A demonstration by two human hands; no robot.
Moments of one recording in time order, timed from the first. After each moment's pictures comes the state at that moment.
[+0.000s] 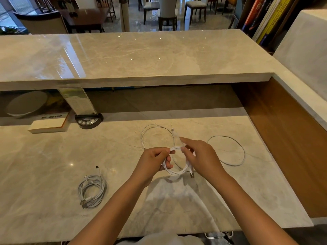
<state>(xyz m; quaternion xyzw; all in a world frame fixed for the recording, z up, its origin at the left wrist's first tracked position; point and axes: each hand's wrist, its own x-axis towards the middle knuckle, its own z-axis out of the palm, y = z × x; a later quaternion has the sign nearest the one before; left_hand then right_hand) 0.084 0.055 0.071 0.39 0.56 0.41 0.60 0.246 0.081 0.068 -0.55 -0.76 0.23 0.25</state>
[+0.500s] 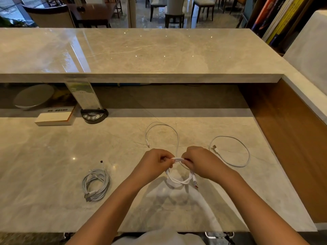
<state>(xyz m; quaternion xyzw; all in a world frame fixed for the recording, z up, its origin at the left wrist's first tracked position) 0.066 0.050 0.062 0.63 0.60 0.26 0.42 0.240 0.089 0.071 -0.46 -0.87 0.19 -0.04</state>
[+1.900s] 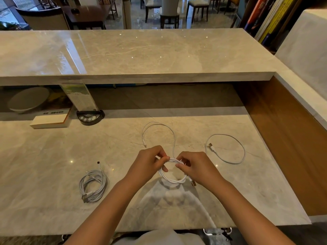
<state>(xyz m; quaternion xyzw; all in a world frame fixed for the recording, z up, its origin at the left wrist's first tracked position) 0.065 0.043 0.064 0.65 0.60 0.29 0.35 0.242 0.061 0.061 -0.53 -0.78 0.31 0.15</state>
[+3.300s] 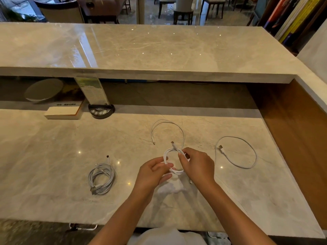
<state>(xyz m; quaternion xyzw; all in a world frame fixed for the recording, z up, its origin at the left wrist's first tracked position) 0.073 0.011 0.044 0.24 0.59 0.48 0.60 0.209 0.064 0.040 -0.64 -0.72 0.19 0.18</state>
